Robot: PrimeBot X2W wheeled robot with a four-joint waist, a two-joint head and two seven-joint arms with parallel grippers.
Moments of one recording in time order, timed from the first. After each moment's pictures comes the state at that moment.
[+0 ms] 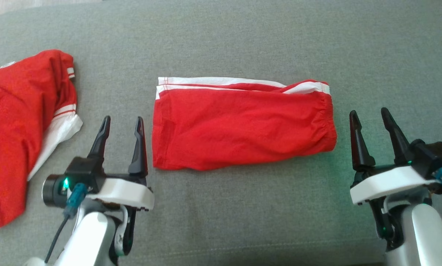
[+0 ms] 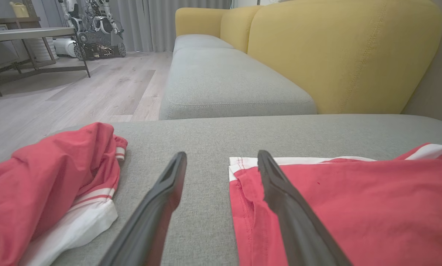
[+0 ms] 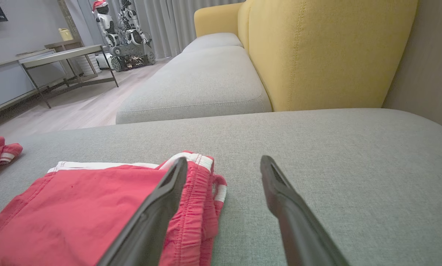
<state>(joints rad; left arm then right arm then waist) -0.18 0.19 -0.37 0.12 -0.28 0.24 -0.25 -0.11 -0.05 0.00 0.04 0.14 0.13 0.01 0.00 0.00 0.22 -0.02</state>
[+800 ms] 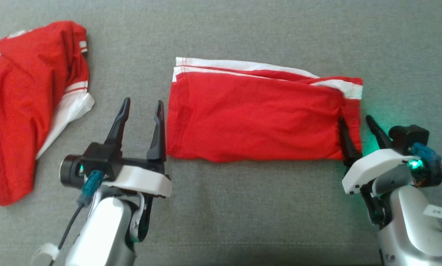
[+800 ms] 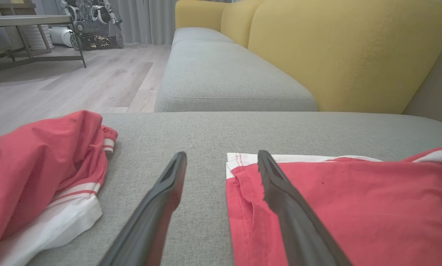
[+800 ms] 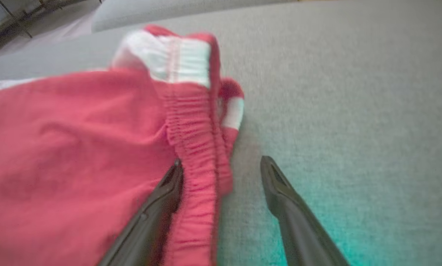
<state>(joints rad) -0.23 0.12 -0.37 0.12 -0.23 0.18 -0.25 -0.26 -0.06 -0.01 0.35 0.13 0.13 0.09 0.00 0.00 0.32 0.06</state>
